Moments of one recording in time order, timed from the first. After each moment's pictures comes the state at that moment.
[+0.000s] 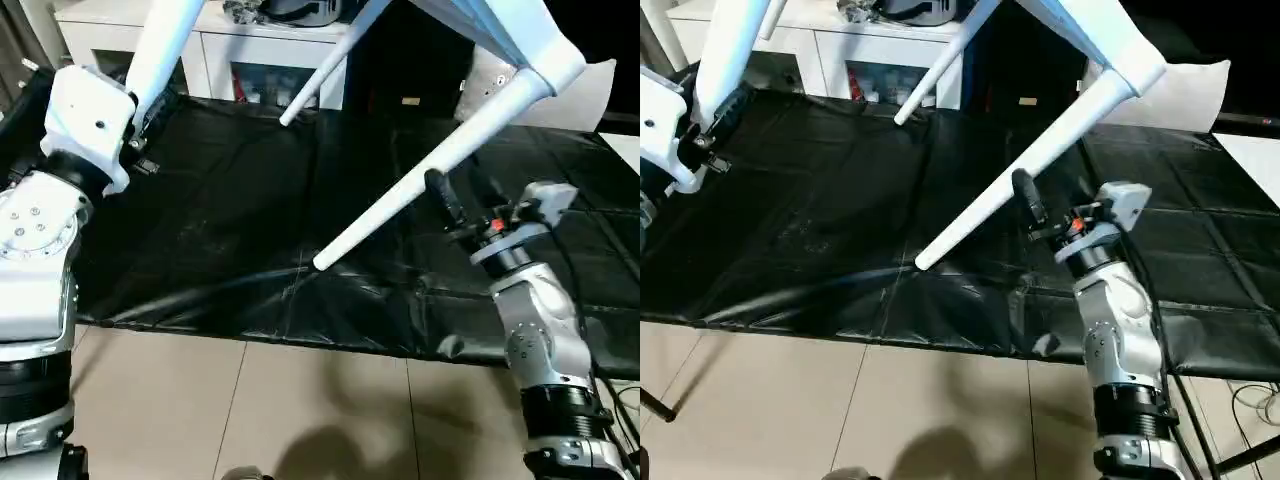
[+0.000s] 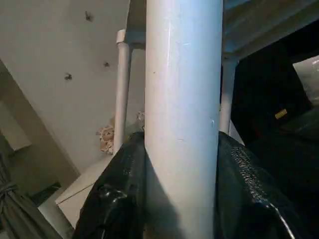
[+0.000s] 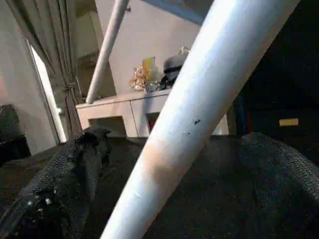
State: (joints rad) left arm -0.45 0.51 0.21 -0.13 0.04 0.17 -0.44; right arm -0.43 -0.16 -0.19 0.38 0.46 -0.03 0.52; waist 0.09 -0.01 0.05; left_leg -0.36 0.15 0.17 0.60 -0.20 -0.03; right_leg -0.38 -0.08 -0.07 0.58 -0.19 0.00
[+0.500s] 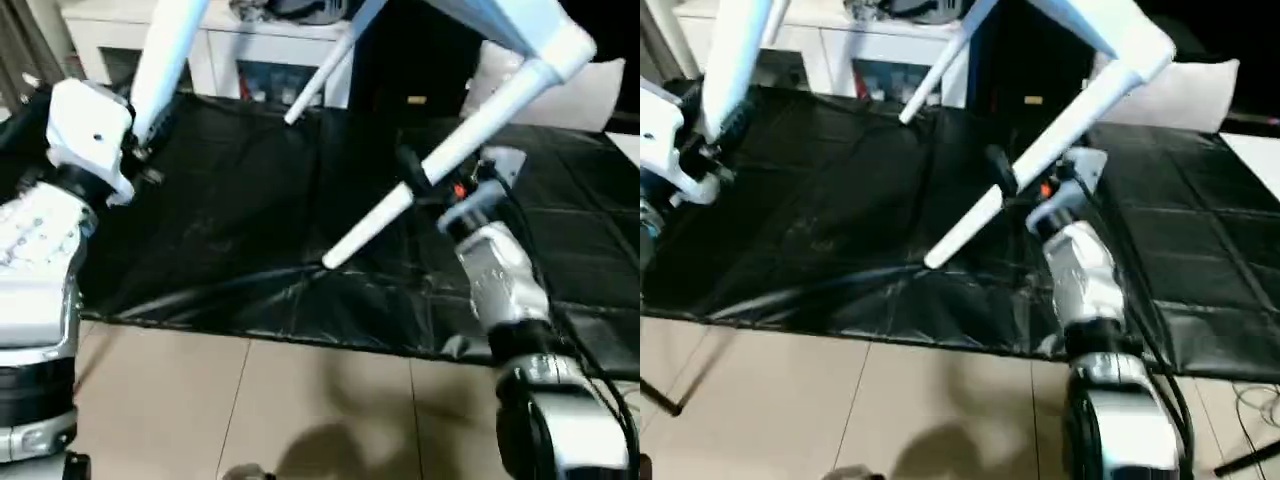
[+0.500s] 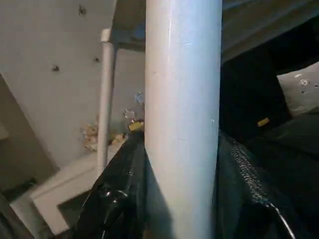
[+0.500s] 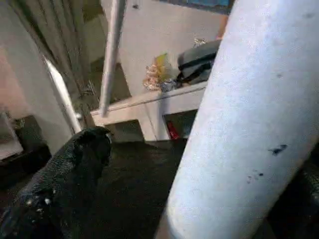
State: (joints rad) left arm -0.41 0.48 0.21 -0.08 -0.05 0.10 -0.47; right arm -0.71 -0.14 -0.24 0.75 0.48 -0.09 0.62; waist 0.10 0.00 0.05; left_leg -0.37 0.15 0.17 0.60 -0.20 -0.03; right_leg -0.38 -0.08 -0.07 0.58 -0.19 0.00
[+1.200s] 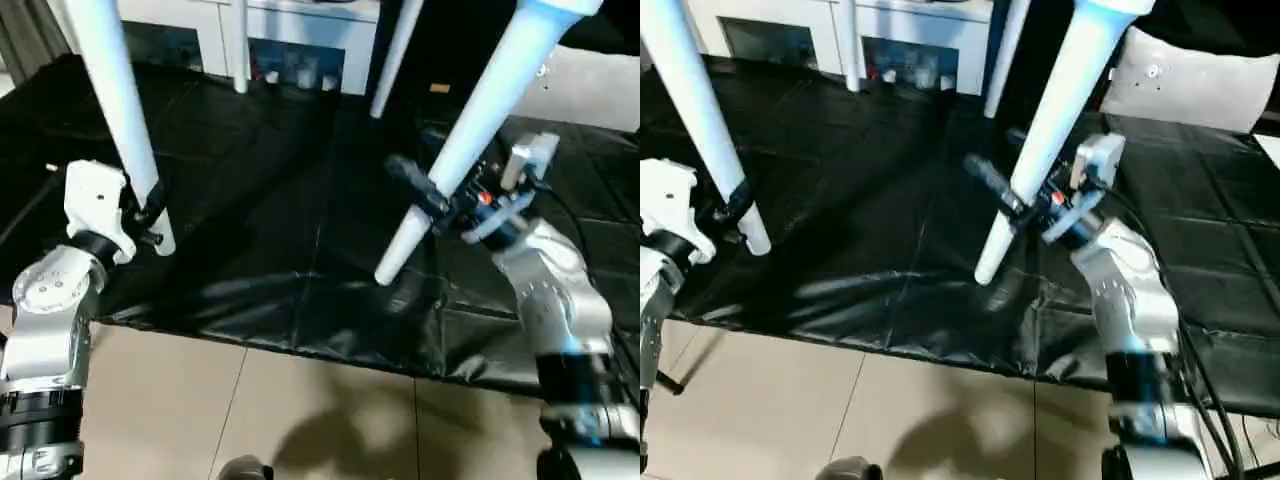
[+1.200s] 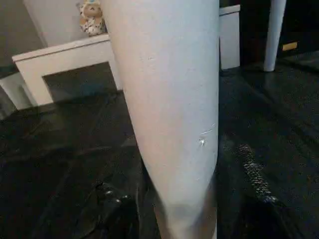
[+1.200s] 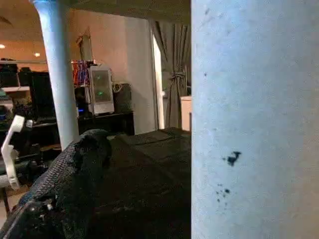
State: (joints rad) left arm -0.31 0.44 0.24 0.17 -0.09 0.08 -0.43; right arm -0.46 -0.24 -0.11 0.13 0.55 0.16 0.85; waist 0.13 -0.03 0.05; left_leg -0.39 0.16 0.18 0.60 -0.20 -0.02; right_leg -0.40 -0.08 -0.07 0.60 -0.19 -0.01
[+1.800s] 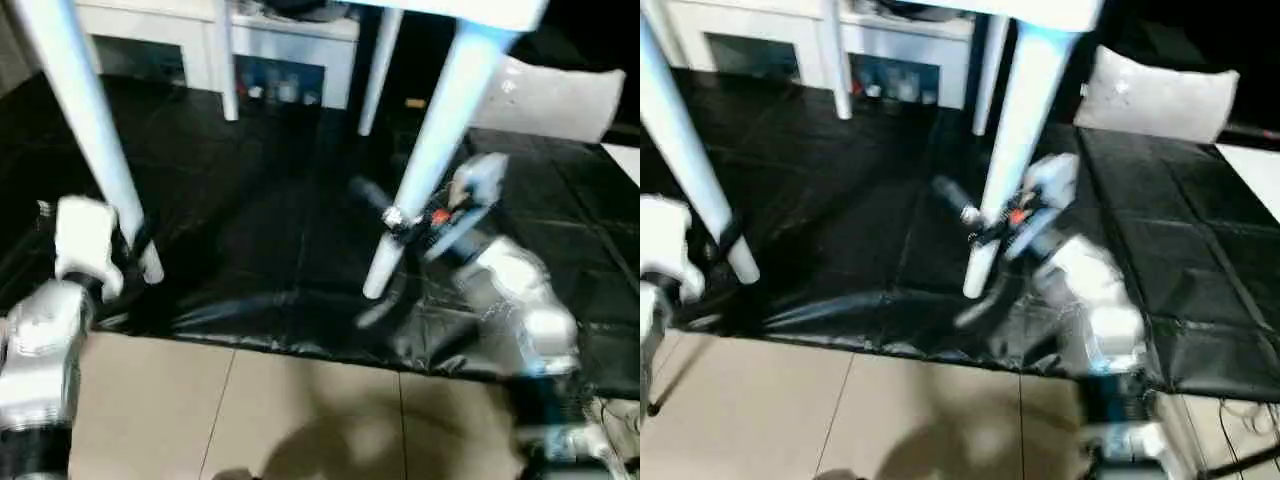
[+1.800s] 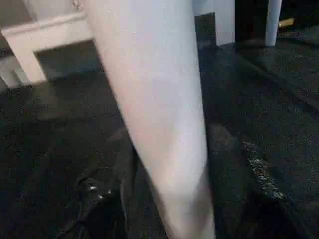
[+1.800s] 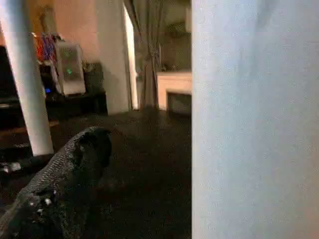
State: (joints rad) left arm -0.14 0.42 0.27 0.24 -0.11 -0.07 -0.42; right arm -0.35 -0.14 -0.01 0.12 0.40 0.13 0.66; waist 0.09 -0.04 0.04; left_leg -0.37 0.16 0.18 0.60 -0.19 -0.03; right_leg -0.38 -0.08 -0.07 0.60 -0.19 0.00
